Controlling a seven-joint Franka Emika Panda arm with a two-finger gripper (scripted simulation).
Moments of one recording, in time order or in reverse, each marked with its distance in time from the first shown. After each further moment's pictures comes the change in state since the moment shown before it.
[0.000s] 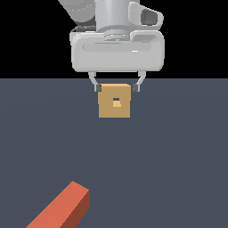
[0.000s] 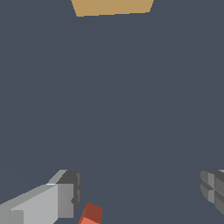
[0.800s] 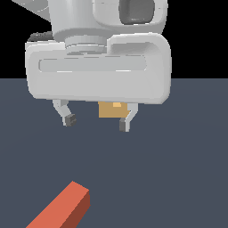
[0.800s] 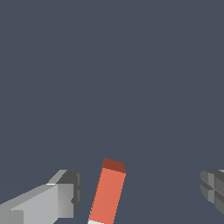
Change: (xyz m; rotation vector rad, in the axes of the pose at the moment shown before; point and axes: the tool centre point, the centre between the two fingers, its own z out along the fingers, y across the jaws) arm -0.117 -0.032 0.043 0.001 -0.003 0.183
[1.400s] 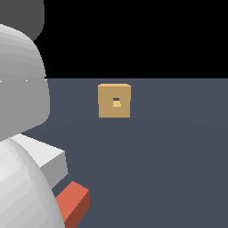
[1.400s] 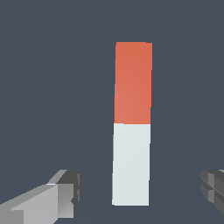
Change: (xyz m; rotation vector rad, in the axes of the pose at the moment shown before) arm -0.147 -0.043 0.055 0.005 -0.004 0.231
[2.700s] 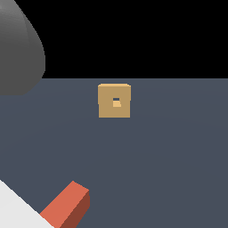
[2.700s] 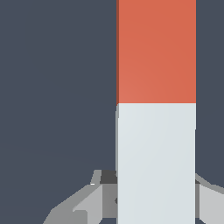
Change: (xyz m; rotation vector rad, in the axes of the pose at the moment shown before) arm -0.015 -0.003 0.056 0.001 0.003 0.023
